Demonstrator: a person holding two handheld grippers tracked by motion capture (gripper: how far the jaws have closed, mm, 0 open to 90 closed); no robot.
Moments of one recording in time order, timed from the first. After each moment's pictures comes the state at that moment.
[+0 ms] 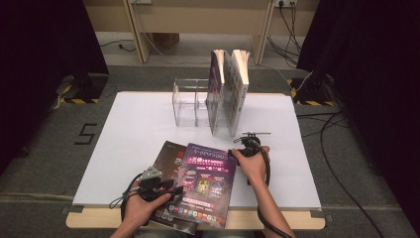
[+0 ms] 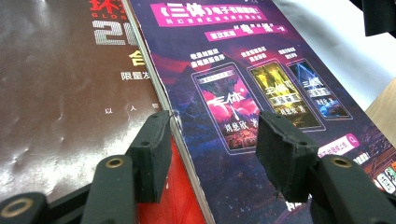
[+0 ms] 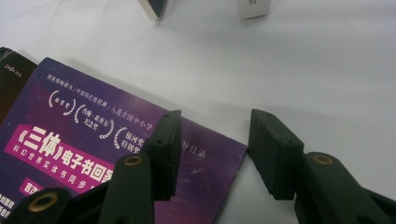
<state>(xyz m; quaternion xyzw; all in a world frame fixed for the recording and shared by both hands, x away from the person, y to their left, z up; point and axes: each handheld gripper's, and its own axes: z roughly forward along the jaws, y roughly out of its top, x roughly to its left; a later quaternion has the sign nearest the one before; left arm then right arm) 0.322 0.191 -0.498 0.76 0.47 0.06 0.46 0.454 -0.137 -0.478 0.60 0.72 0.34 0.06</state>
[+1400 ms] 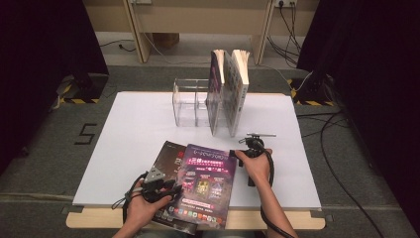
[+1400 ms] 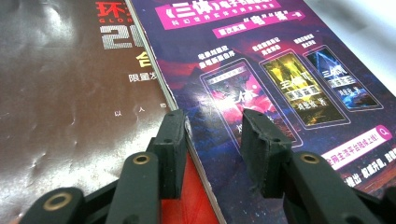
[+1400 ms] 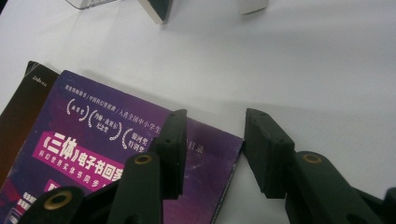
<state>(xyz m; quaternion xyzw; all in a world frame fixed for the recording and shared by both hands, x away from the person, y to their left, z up) 0.319 0.184 -0.497 0.78 0.45 0.10 0.42 0.451 -0.148 -0.481 0.62 0.69 0.38 0.03</state>
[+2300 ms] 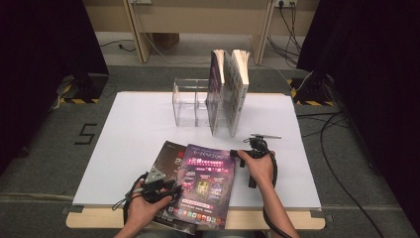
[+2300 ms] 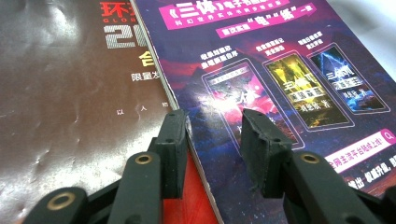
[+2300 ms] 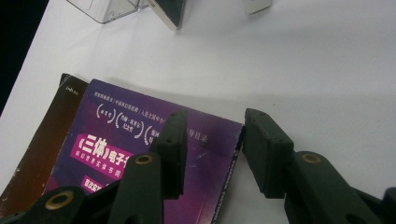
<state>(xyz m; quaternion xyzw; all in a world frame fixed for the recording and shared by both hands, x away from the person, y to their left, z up) 0.317 0.183 -0.496 0.78 0.46 0.11 0.42 0.442 -0.155 -0.474 0.63 0.66 0.40 -0.01</state>
